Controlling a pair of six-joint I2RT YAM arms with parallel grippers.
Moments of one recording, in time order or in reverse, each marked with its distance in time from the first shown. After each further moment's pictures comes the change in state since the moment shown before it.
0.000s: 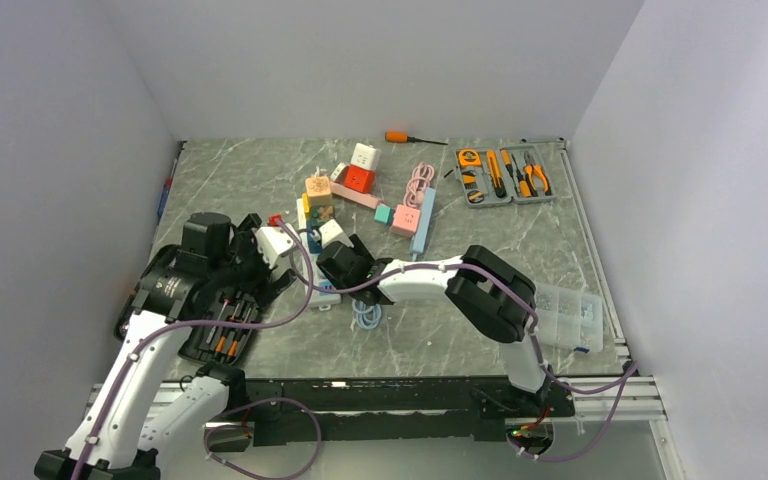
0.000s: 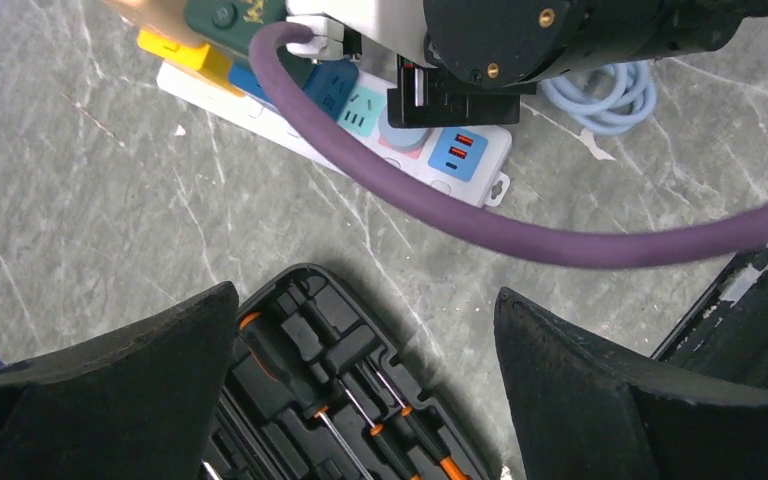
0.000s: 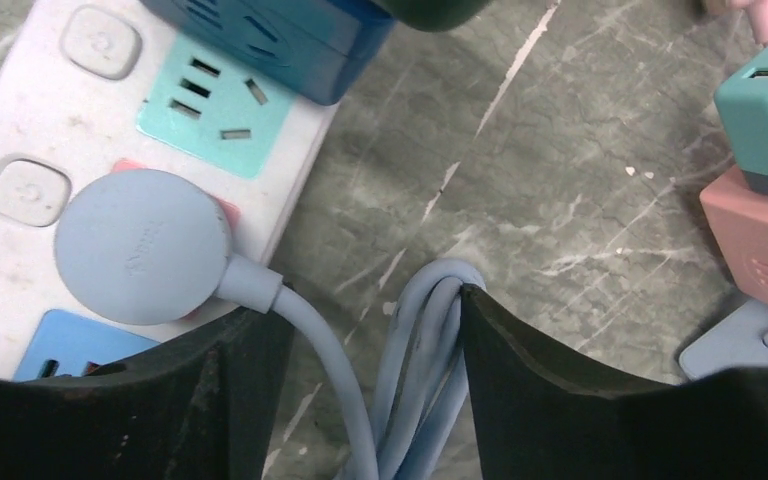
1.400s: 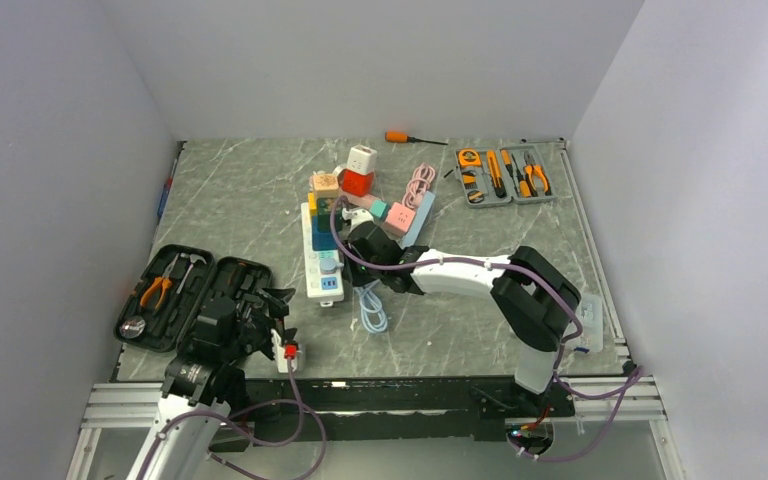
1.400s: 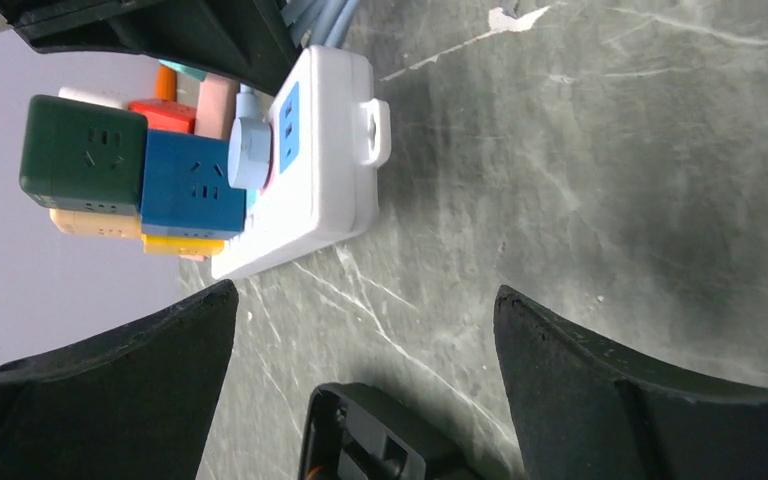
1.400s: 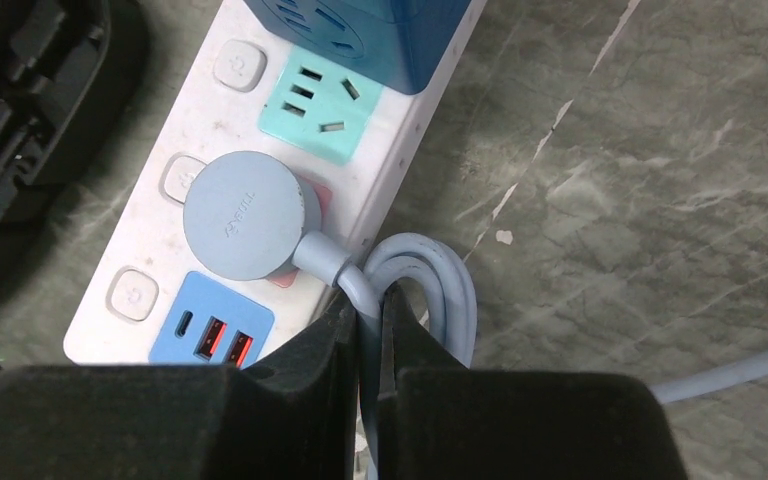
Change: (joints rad) left arm 0.019 -0.672 -0.776 0.254 0.273 0.753; right arm -0.092 -0.217 -0.131 0.018 -0.435 0.311
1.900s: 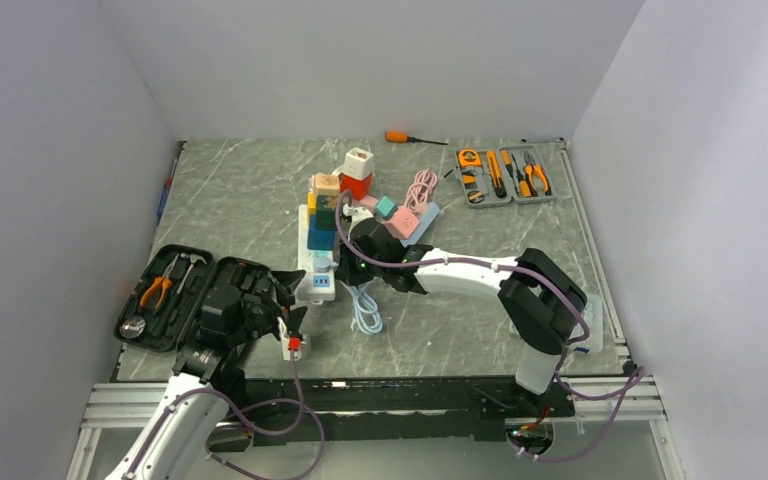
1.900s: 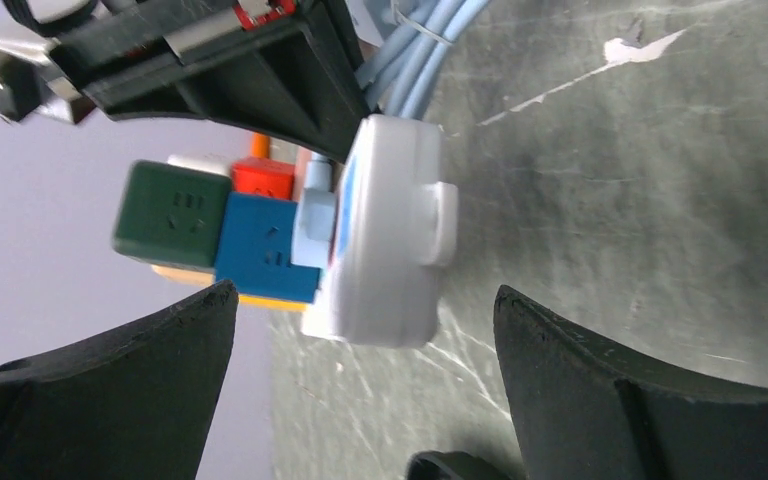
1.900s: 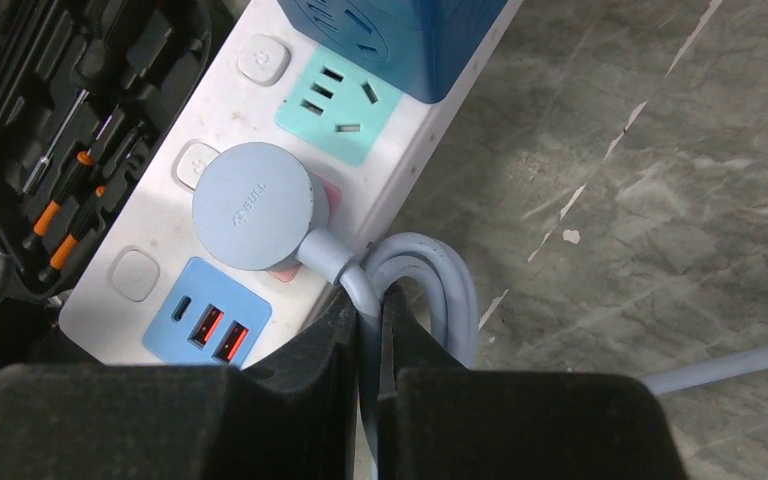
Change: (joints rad) left arm 0.000 0.229 -0.060 0.424 0.071 0.035; right arm -0.003 -0.037 -0.004 0.025 -0.093 0.081
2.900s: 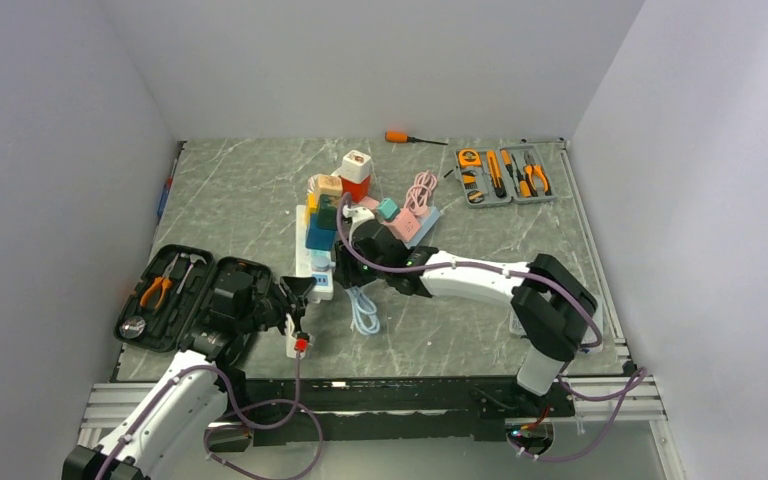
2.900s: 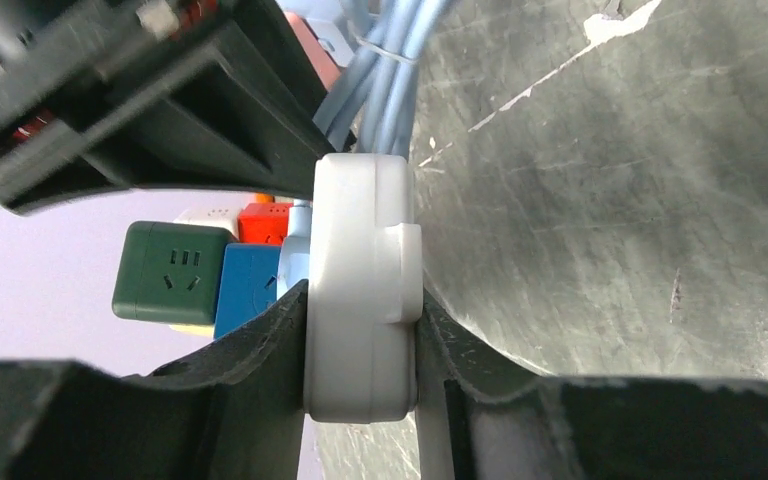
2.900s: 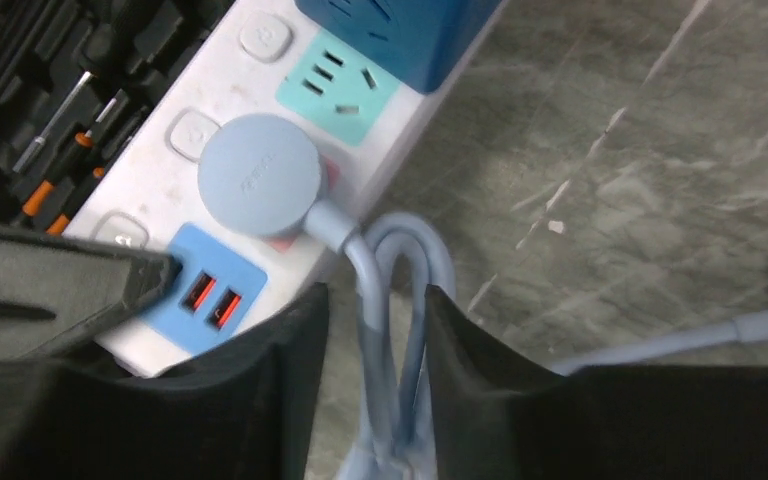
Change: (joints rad) left arm -0.060 0.238 0.066 0.086 0.006 0.234; right arm 0.019 -0.035 -0.005 -0.008 0.013 -0.029
